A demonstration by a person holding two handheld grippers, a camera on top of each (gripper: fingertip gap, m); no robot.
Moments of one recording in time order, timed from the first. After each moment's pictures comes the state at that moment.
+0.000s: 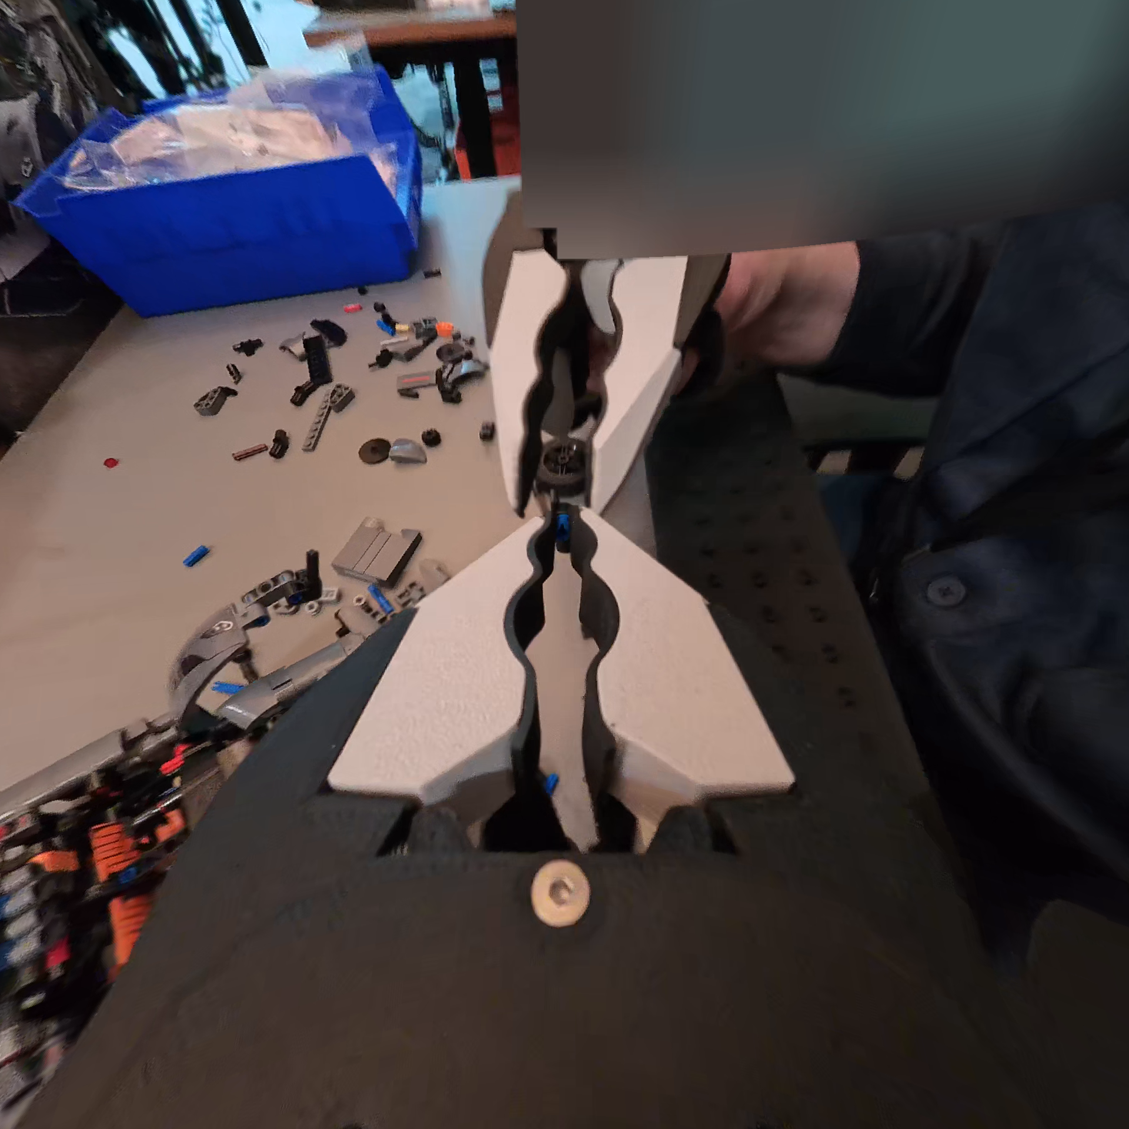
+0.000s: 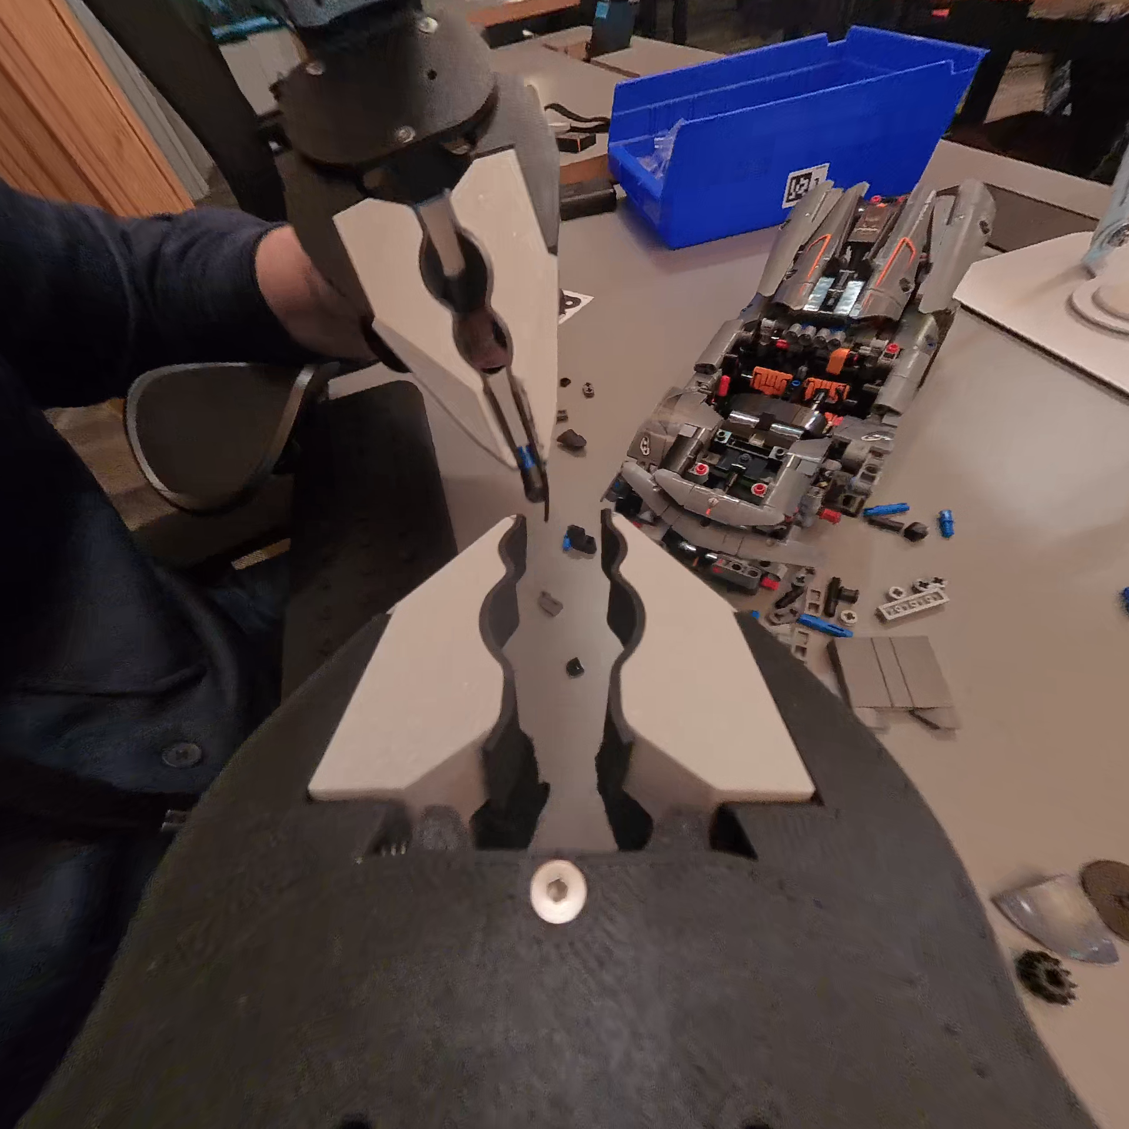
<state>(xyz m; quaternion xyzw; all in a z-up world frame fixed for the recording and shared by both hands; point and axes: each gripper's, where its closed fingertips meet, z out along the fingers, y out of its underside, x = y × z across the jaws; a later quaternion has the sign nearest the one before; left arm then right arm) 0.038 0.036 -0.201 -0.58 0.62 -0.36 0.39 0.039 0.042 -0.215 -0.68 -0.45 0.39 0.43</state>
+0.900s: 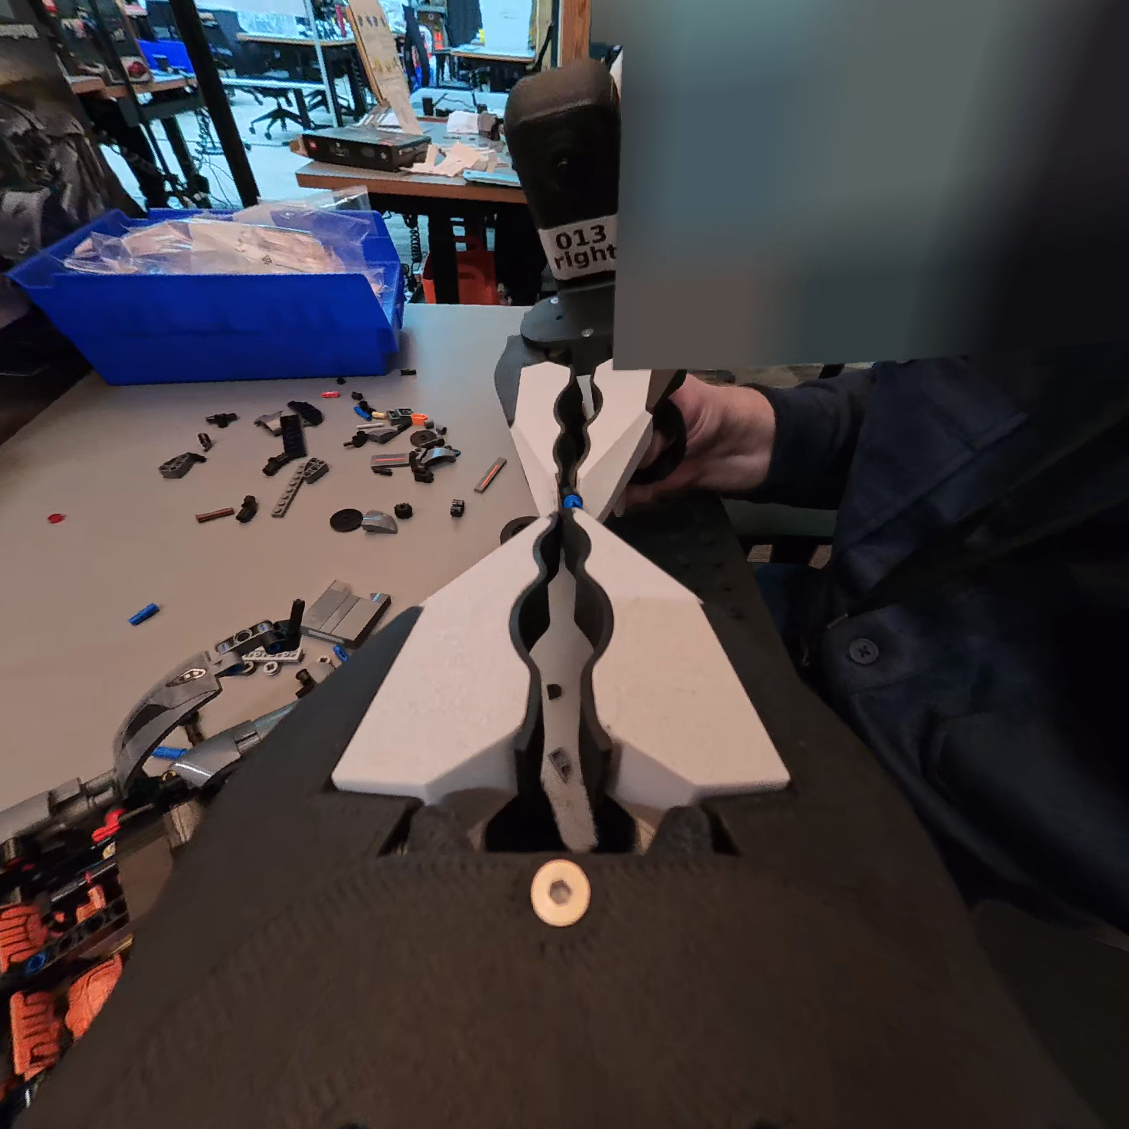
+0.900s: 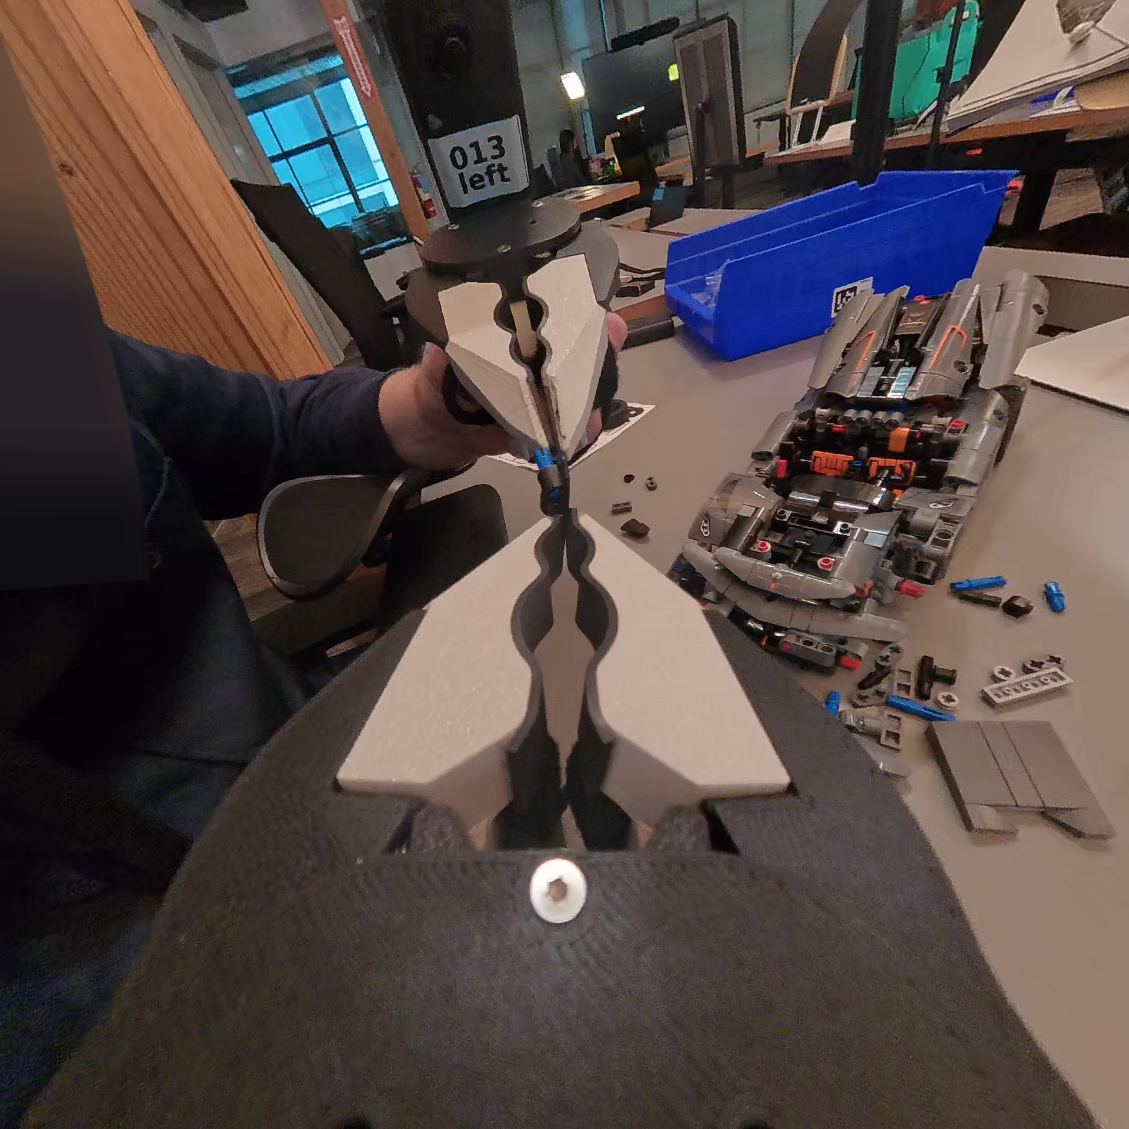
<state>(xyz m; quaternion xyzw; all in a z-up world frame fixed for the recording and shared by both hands) 0.034 0.033 -0.171 -0.55 0.57 -0.46 0.40 0.030 0.033 -0.189 -0.63 -0.40 0.49 0.45</state>
